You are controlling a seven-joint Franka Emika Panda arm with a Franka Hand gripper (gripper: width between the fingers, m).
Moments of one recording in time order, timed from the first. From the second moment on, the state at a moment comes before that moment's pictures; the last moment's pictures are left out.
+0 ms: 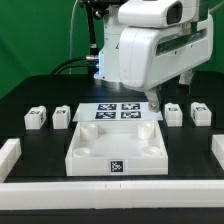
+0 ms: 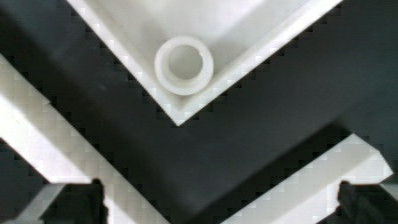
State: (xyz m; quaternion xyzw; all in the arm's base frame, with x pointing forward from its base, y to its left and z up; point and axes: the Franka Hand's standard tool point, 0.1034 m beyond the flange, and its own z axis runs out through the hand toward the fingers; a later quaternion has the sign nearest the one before) arm 0.566 0.056 0.114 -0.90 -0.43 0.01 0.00
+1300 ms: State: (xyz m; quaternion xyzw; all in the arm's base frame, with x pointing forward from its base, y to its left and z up) arm 0.565 0.056 0.113 -0.89 -0.45 0.01 0.00
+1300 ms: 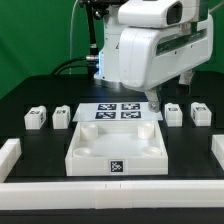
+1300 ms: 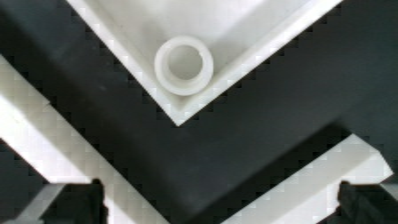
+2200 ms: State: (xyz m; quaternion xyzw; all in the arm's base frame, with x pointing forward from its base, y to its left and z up) arm 0.434 -0.013 0.023 -0.72 -0.69 0.00 0.02
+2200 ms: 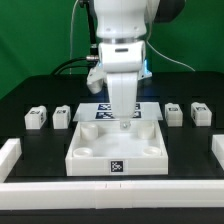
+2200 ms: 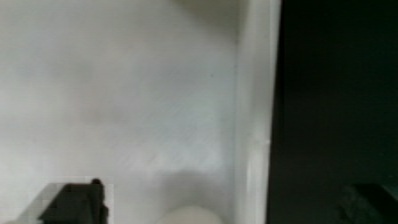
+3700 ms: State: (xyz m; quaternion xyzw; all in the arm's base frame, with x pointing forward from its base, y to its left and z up) arm 0.434 -0.014 0.010 -0.72 -0.69 0.00 0.02
